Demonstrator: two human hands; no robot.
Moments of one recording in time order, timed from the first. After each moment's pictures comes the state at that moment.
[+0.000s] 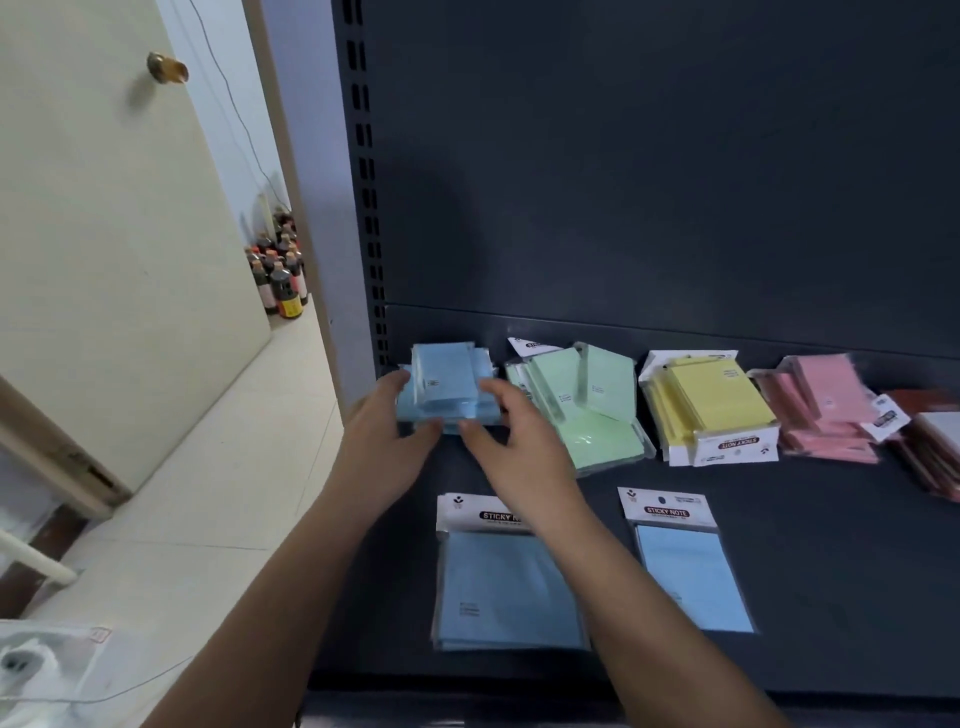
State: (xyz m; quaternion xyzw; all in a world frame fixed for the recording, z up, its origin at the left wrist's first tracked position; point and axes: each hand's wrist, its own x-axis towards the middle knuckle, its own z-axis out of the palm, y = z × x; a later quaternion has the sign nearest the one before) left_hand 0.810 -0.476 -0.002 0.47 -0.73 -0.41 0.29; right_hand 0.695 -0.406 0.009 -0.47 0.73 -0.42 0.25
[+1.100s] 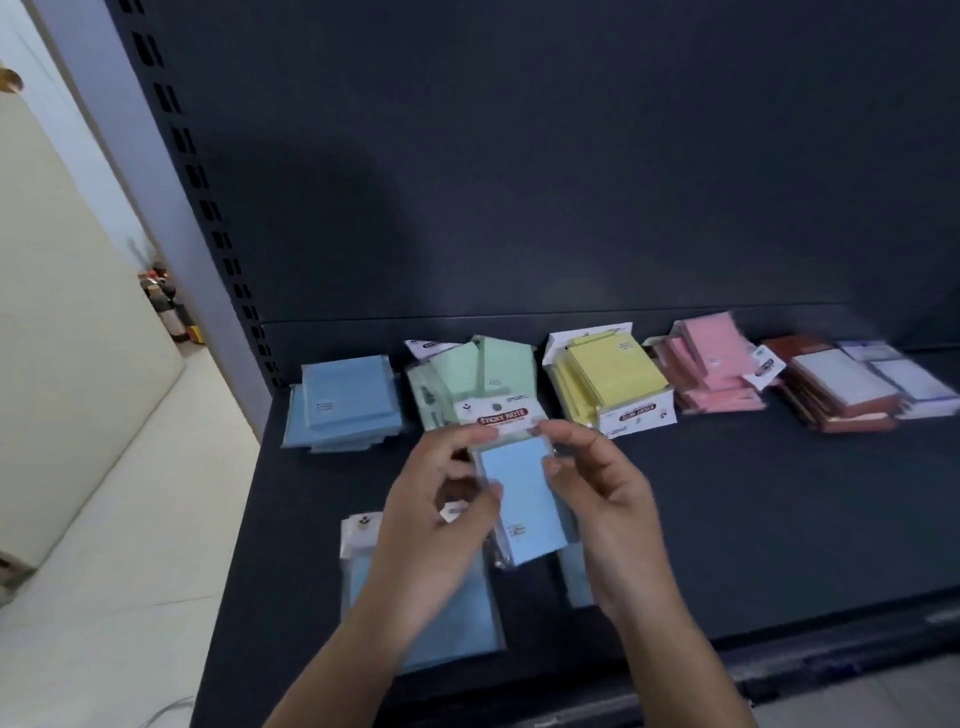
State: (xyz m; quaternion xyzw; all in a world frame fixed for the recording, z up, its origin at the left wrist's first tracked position) left_hand 0.745 -0.379 0.008 0.28 -0.67 -0.60 0.33; right_hand 0.631 -0.298 0.006 -0.26 0.60 -0.70 0.29
